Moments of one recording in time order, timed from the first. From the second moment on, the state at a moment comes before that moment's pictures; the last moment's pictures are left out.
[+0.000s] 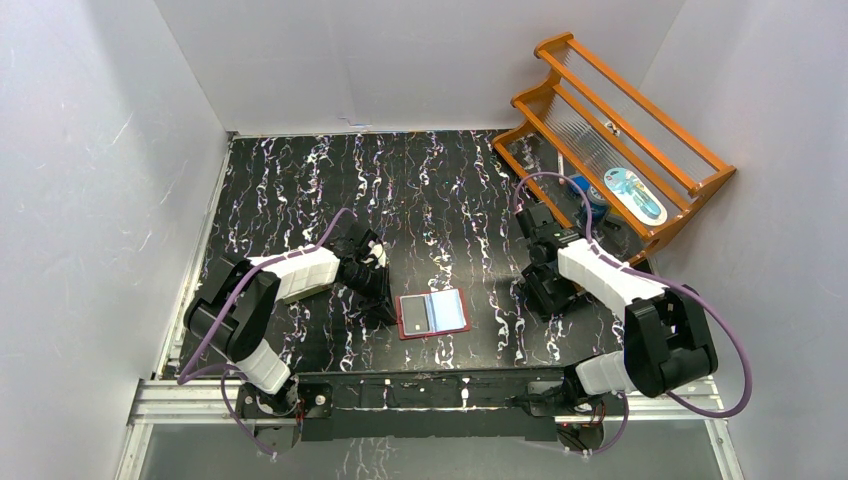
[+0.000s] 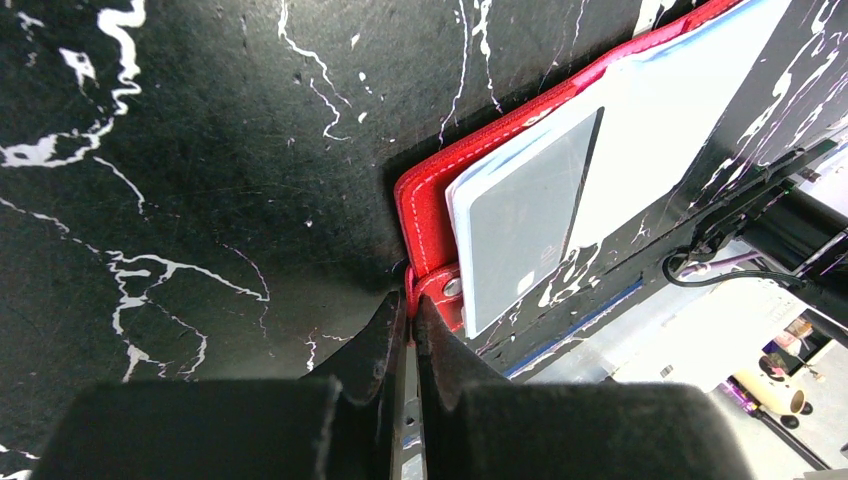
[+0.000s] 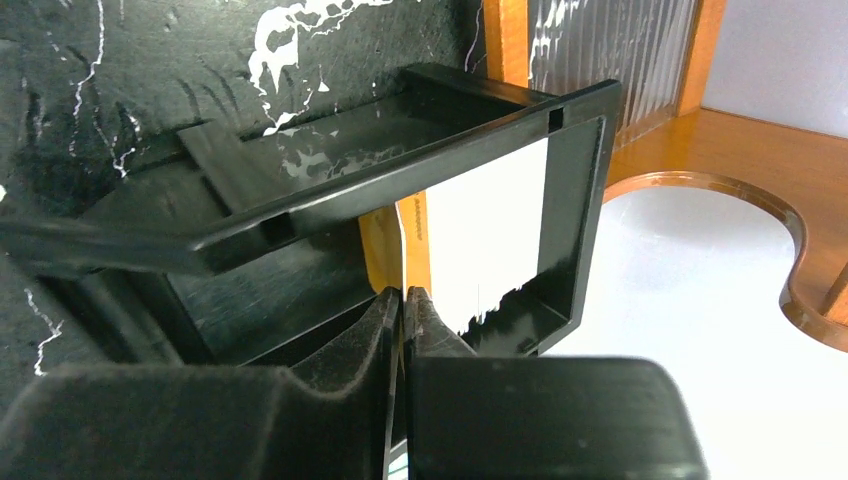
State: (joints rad) left arm -0.55 1.62 0.80 -0.48 0.49 -0.57; right arm 0.39 1.37 0.81 -0.63 0.60 -0.18
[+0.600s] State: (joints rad) left arm -0.55 1.60 0.81 -0.50 0.46 -0.61; right arm 0.39 1.34 0.98 -0.87 0.46 -0.13
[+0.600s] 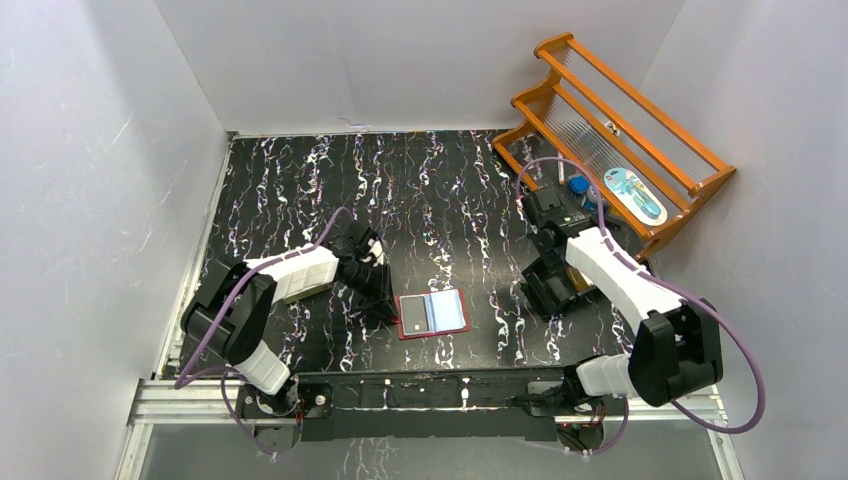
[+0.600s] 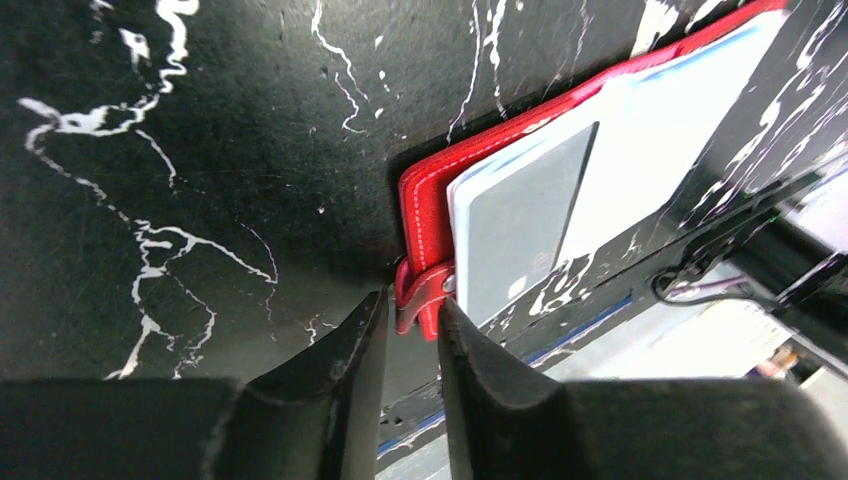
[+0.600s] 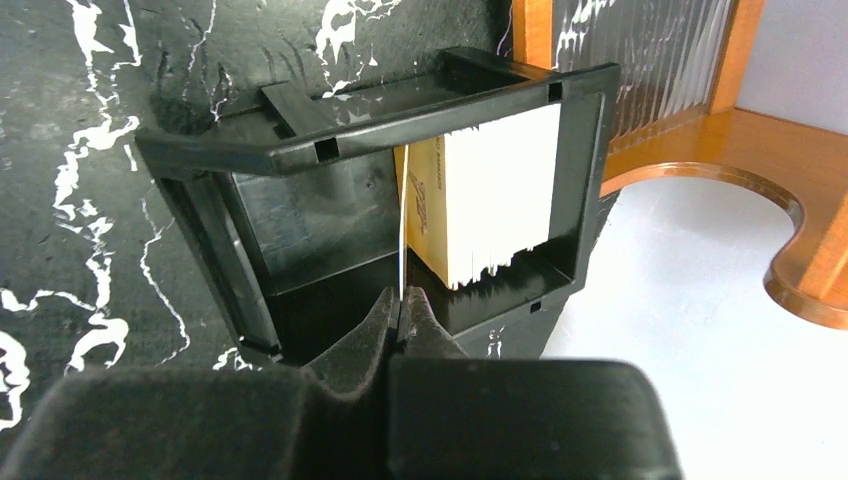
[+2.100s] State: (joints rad) left arm -0.55 1.22 0.87 0.09 0.84 -1.08; right arm 0.52 0.97 0.64 0.24 -0.75 0.98
